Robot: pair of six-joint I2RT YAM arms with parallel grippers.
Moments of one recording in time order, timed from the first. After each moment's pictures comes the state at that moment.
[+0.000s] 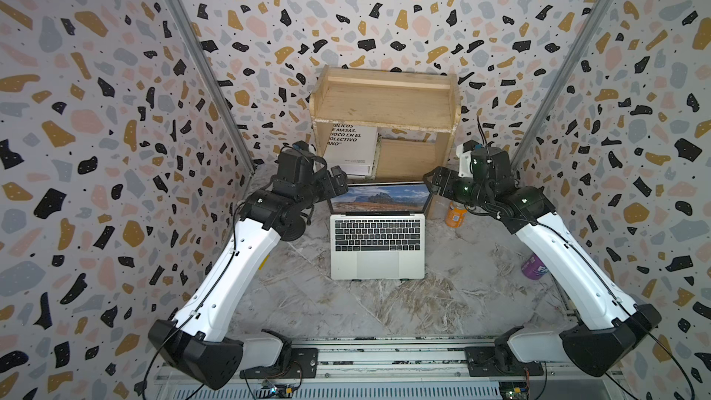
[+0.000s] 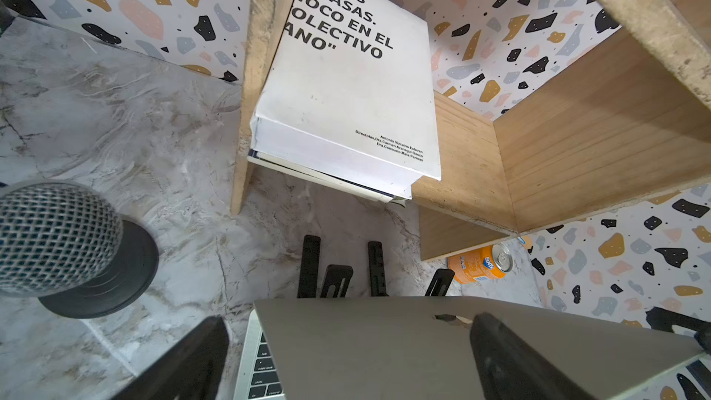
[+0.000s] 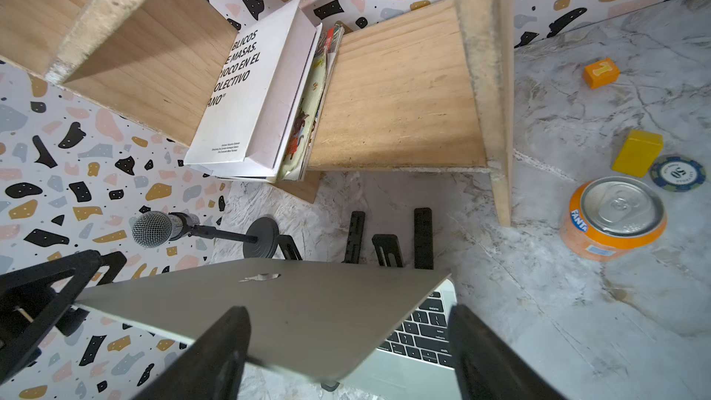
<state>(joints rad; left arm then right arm) -0.39 1.31 1.51 -0.76 0.00 -0.54 0.50 1.35 1.55 -0.74 -0.07 0.62</state>
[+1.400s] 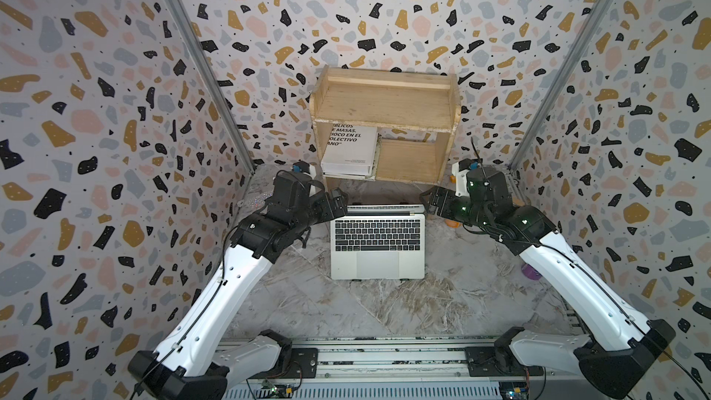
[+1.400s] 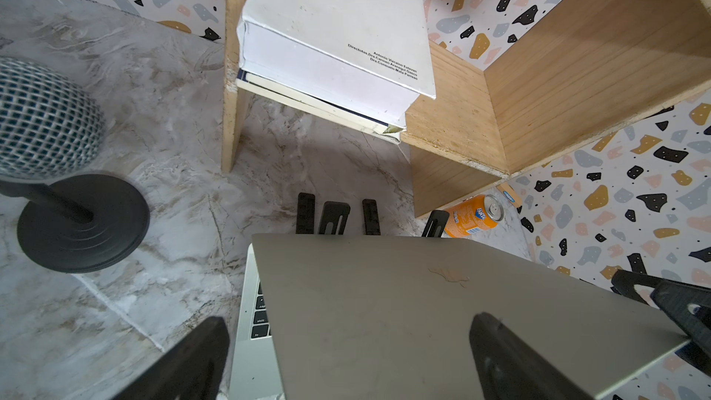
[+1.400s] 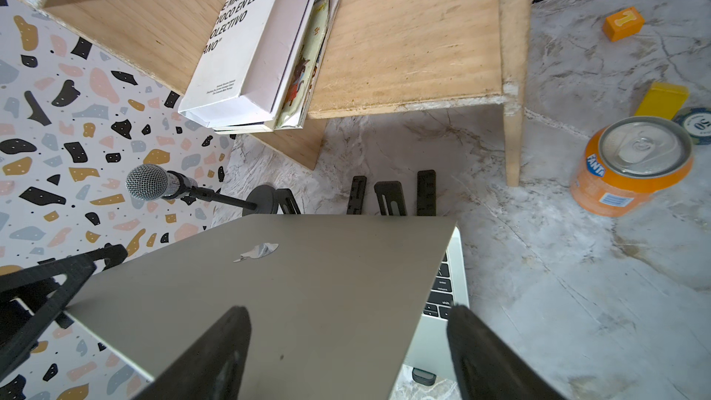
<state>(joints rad) -0.43 1.14 1.32 -0.76 0.02 -0.55 0.58 1.22 1.37 -0.71 -0.04 0.65</state>
